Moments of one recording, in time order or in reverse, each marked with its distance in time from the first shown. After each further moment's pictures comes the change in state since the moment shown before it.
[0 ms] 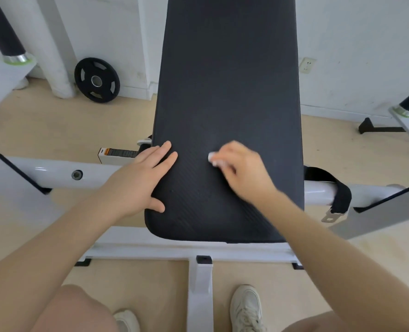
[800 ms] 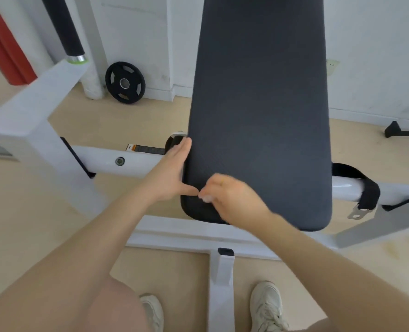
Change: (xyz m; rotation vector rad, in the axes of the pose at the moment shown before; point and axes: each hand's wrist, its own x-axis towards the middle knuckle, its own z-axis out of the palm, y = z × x) left_hand -0.014 -0.014 0.021 -0.525 0.096 -0.105; right_hand -0.036 -0.084 0.042 -0.033 -0.306 -0.154
